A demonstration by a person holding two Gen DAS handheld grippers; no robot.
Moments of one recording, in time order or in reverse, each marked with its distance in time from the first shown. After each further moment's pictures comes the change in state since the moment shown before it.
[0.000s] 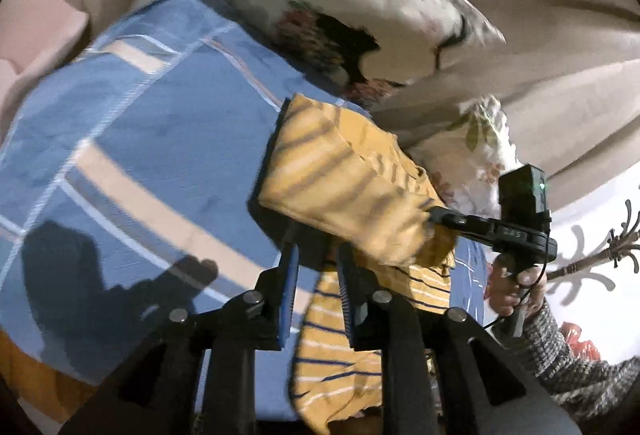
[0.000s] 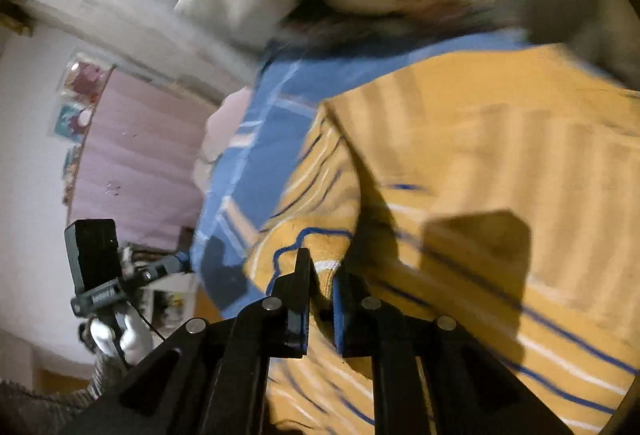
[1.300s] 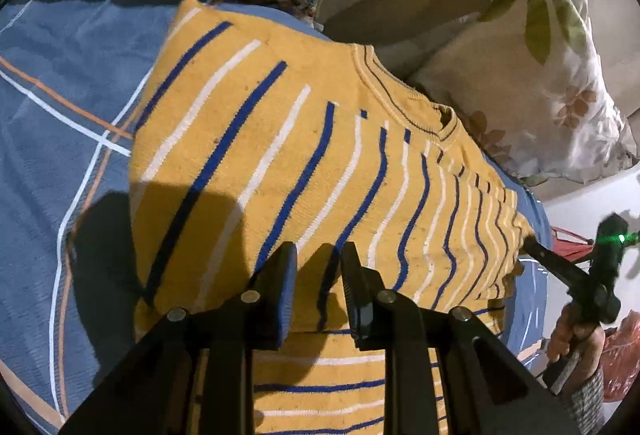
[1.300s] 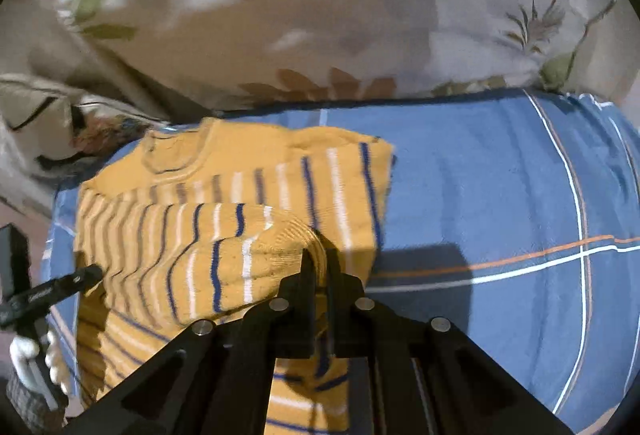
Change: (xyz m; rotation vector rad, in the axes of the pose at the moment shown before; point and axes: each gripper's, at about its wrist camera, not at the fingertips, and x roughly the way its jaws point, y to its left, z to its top) left arm 0.260 -0.125 0.017 0.160 0.174 0.197; right arm -0.140 -0.228 -0.073 0.301 -0.296 -0.561
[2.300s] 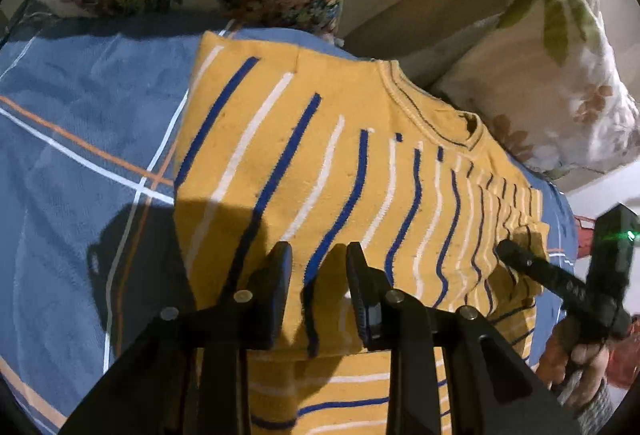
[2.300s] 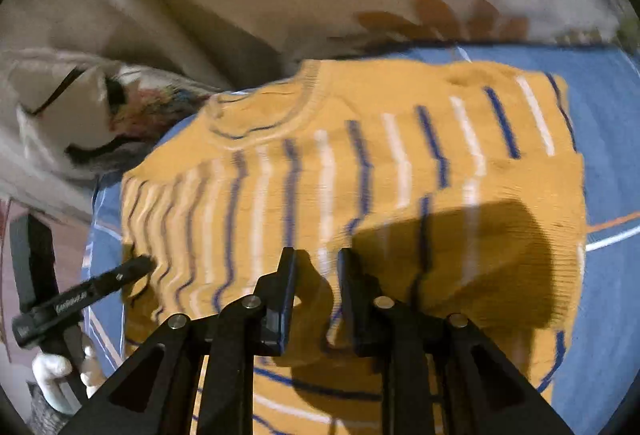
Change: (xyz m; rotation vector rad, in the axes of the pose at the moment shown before) left arm -0.004 0.013 0.015 0.077 -0.024 0.081; right arm 0.051 0.064 -0.015 0.084 0.029 0.207
